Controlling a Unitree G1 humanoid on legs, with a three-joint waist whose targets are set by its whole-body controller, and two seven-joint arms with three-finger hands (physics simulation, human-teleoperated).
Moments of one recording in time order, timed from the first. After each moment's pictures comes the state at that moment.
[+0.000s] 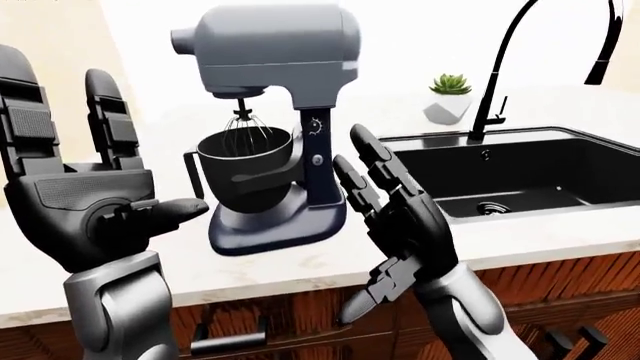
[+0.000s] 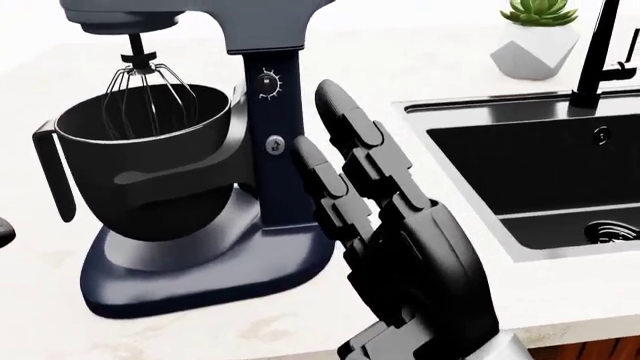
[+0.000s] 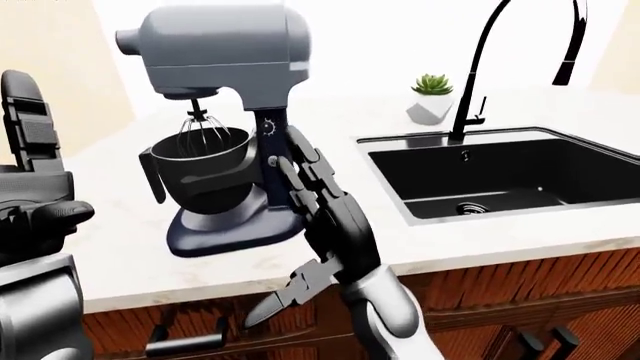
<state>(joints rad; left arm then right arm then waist) -0.17 0.12 0.24 -0.73 -0.64 0.07 0.23 -0.05 0.01 0.17 -0.76 0.32 0.54 0.20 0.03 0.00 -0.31</state>
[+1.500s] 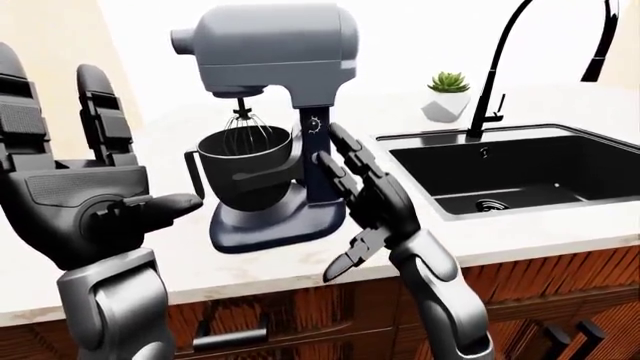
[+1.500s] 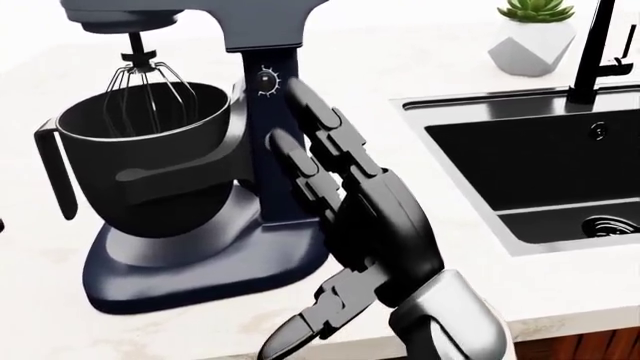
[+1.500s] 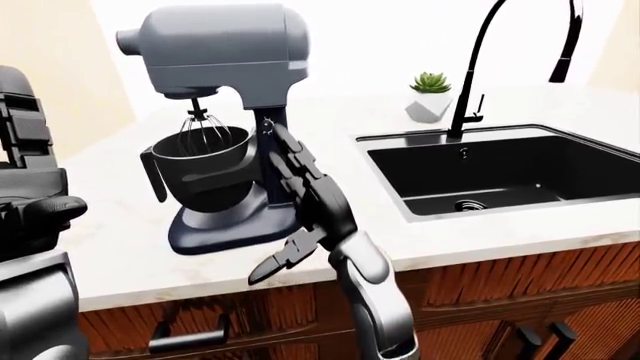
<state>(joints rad) -0.19 0.14 0.25 -0.73 -0.65 0.07 0.25 -0.23 0.04 0.12 -0.34 0.26 0.35 0.35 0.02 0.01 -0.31</state>
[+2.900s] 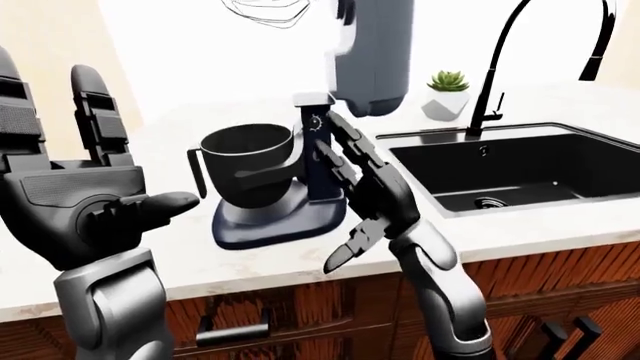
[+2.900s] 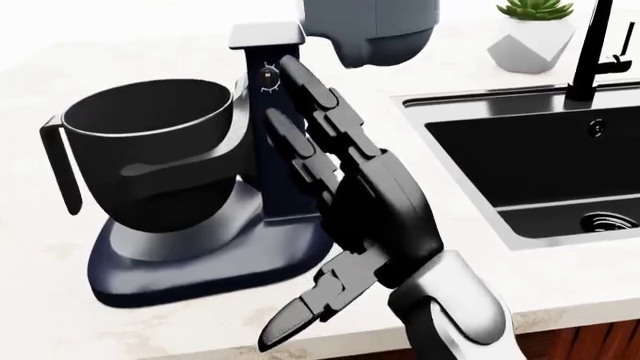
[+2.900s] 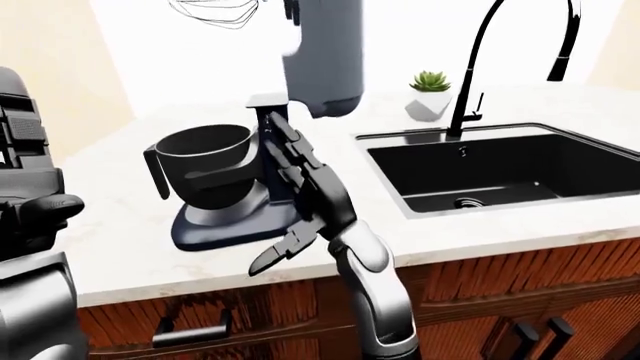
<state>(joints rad) -0.19 0.14 0.26 -0.72 -0.65 0.07 0.25 -0.30 0.05 0.10 -0.30 0.26 0.33 0.38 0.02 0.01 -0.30</state>
